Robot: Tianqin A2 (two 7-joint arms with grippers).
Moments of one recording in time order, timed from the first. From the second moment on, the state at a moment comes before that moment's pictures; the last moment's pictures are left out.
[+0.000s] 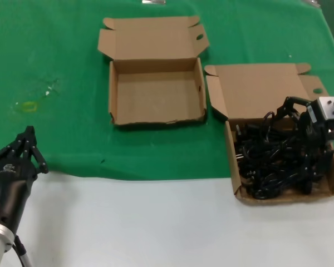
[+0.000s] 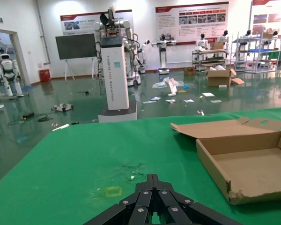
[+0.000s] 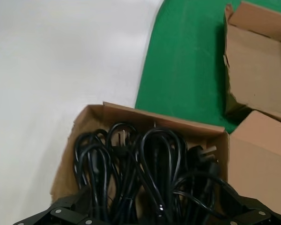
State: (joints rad) left arm 0.00 -0.30 1.60 -1.60 -1.80 0.00 0.00; right arm 1.21 0.62 -2.30 0.71 1.39 -1.31 -0.42
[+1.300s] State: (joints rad) left arm 0.00 -0.30 1.60 -1.60 -1.80 0.00 0.00; right arm 1.41 0.39 -2.26 0.12 1.27 -1.21 -0.73
